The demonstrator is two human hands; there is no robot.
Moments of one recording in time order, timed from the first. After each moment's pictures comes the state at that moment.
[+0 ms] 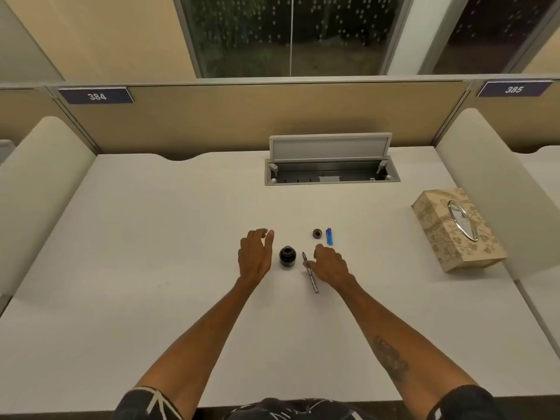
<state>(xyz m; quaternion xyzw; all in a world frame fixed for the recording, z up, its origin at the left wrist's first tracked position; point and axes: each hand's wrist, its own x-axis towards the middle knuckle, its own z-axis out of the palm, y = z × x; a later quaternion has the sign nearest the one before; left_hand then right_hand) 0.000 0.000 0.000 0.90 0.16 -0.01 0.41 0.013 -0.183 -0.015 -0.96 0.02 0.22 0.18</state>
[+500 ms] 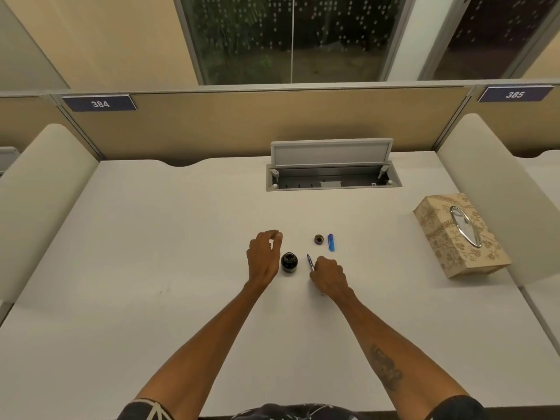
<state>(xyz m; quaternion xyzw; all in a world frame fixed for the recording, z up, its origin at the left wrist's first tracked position) 0.010 -0.012 0.001 0.87 0.14 0.01 0.48 0.006 -0.179 -0.027 -0.95 0.08 0.23 0.21</state>
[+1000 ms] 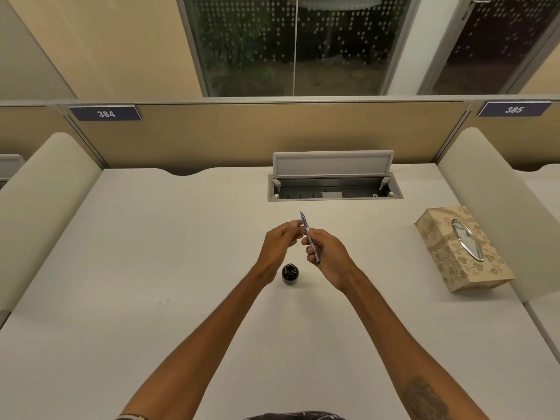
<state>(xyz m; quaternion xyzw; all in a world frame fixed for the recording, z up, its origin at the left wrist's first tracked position) 0.040 -0.028 0.049 0.73 0.05 -0.08 0.68 0.034 -0.170 0.063 -0.56 0.16 0.21 0.79</state>
